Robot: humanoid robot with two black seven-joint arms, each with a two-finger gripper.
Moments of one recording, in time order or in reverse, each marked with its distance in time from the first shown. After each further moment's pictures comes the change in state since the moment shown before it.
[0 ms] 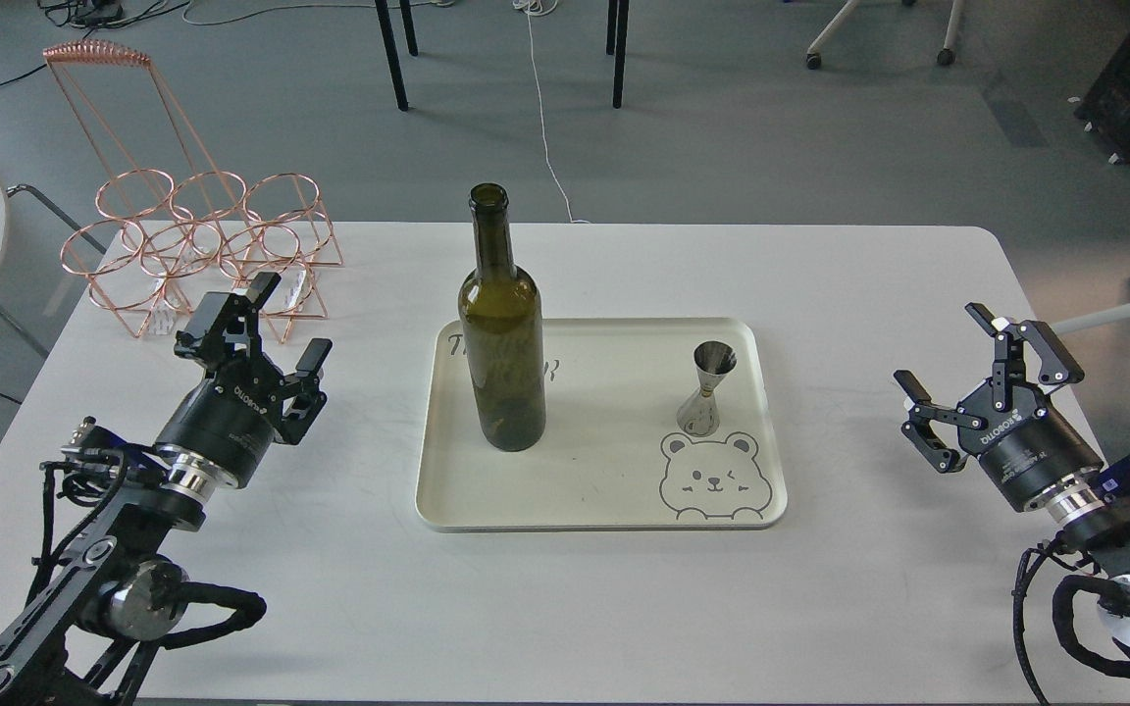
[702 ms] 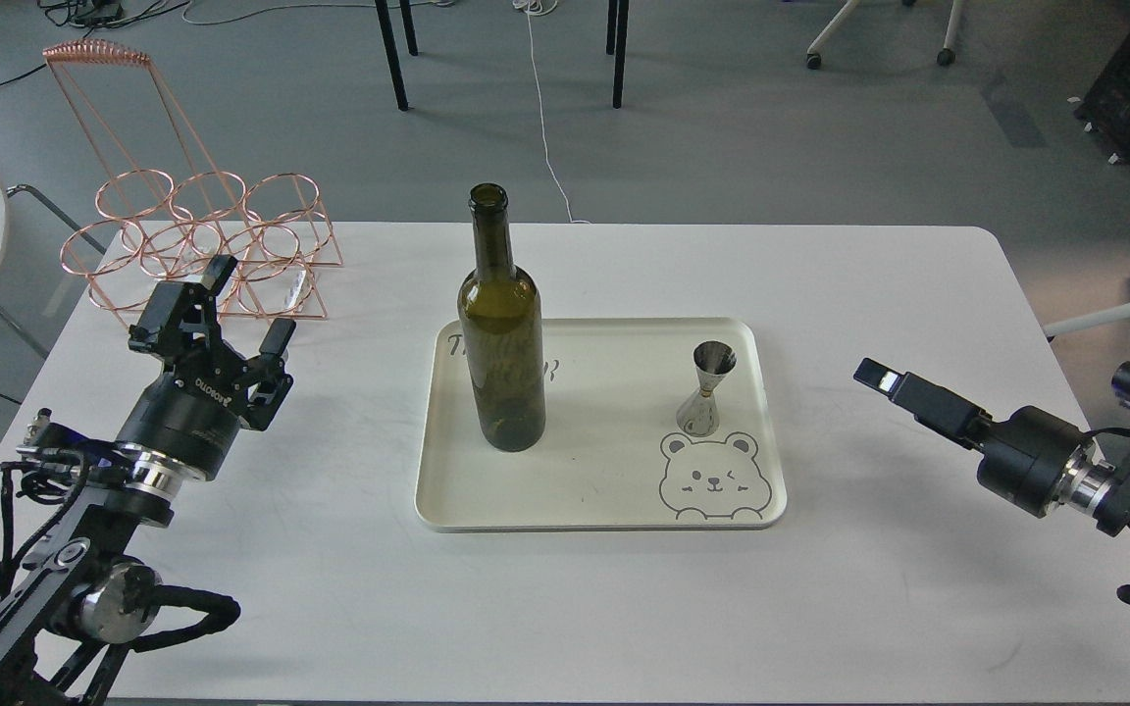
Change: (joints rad) left arm 0.000 0.060 -0.008 -0.009 -0.005 -0.001 -0.102; right arm 0.021 -0.201 -0.004 0.264 -1.205 -0.412 0.000
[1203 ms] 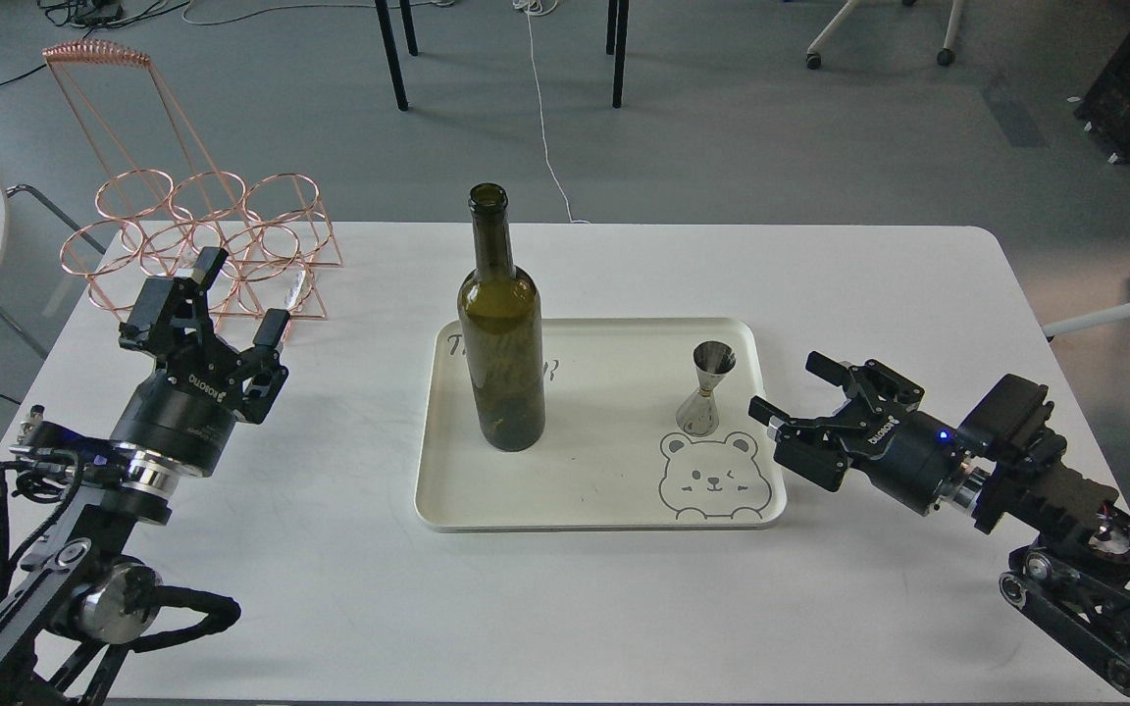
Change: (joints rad) left arm 0.001 0.003 0.004 -0.007 0.004 0.005 -0.038; right arm 0.157 0.287 -0.173 -0.218 -0.642 -0.464 0.000
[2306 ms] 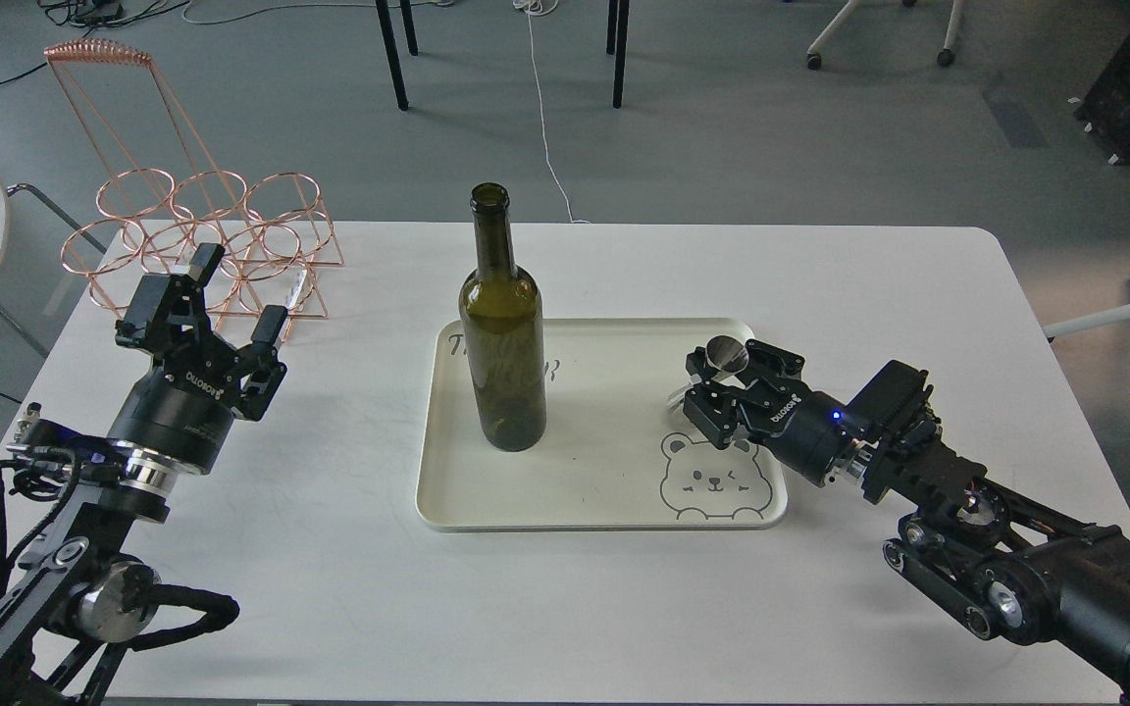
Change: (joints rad) left arm 0.000 0.003 -0.003 -0.005 0.000 -0.002 -0.001; right arm 0.129 0.182 -0.060 -0.211 0.010 -0.102 0.000
